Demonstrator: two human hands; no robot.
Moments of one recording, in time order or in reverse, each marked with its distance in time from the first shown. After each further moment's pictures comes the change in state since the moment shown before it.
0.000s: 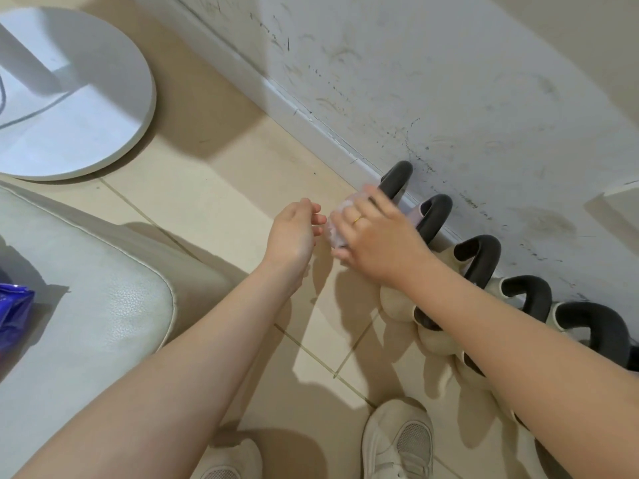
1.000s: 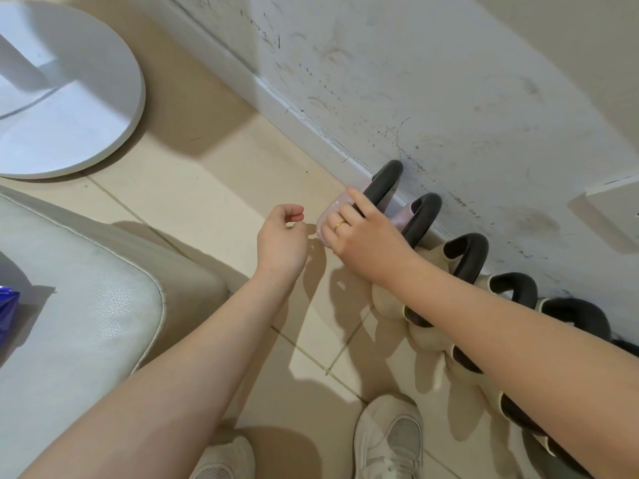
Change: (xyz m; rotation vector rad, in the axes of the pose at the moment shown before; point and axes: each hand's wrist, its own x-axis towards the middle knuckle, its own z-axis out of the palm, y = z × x) left_hand -0.002 -0.015 -0.001 0.163 0.126 0.138; right_hand 0.006 -0.007 0.004 -0.281 0.028 -0.126
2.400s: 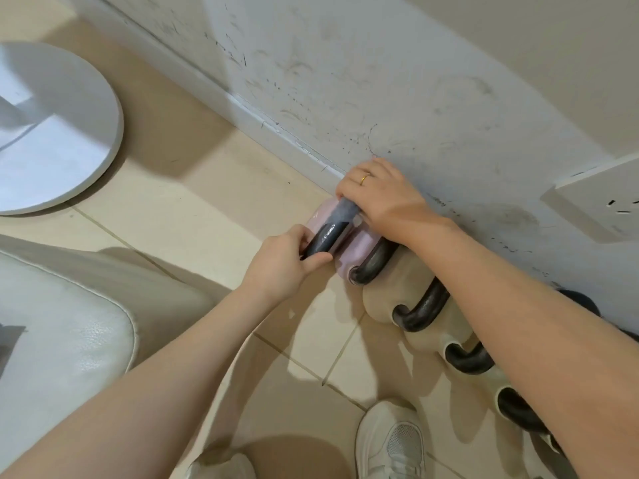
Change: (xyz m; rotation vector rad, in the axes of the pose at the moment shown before) left_hand -0.006 0.013 0.000 0.647 -0.369 0.323; right_hand -0.010 0.073 0.025 0.741 -0.008 0.263
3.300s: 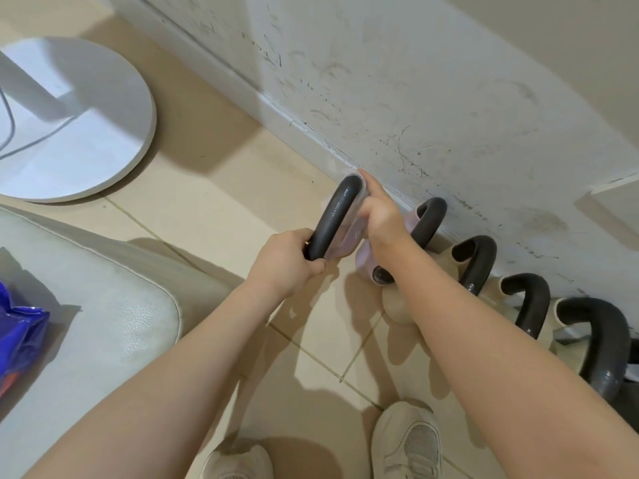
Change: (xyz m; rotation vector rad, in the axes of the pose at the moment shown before) left_hand -0.009 -0.021 -0.021 0.005 -0.032 -0.061; right_hand 0.016 -0.069 0.021 1.557 0.122 0.837
